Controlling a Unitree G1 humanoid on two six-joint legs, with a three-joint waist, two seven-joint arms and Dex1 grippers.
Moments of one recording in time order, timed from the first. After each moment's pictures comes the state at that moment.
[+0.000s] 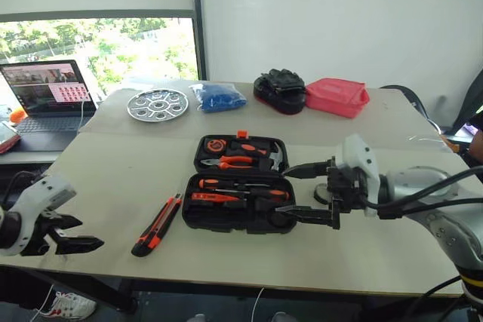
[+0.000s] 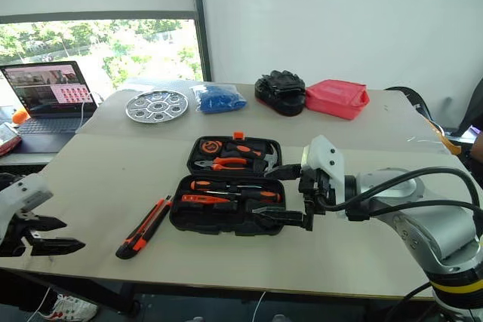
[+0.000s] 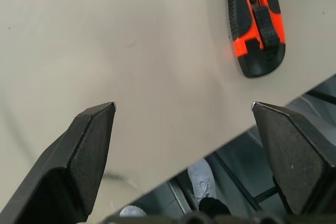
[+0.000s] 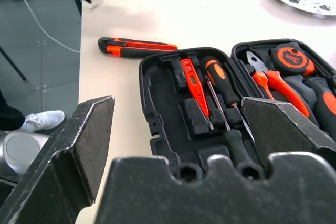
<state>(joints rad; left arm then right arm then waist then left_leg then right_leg) 0.05 1.19 0.52 -0.34 -0.19 1.17 -1.34 -0.47 -0.90 -0.01 -0.54 0.76 0.76 0.91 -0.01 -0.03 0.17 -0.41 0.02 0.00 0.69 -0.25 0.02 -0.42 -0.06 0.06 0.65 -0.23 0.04</state>
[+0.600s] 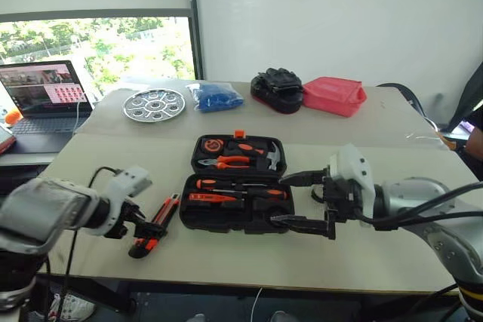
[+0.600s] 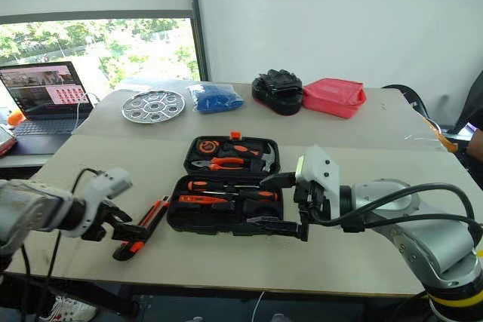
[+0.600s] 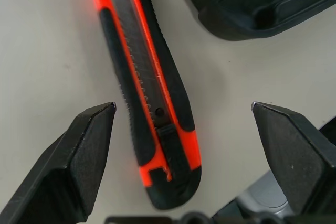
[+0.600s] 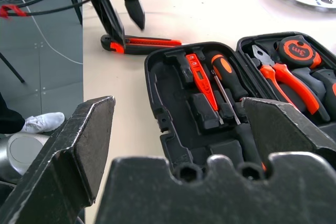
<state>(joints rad) -0.53 1.01 -0.11 -0.37 -0.46 1.61 -0.87 -0.39 -0.88 -0.03 -0.66 0.79 0.80 0.82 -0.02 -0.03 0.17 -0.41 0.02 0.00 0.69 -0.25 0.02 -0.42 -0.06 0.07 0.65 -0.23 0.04</state>
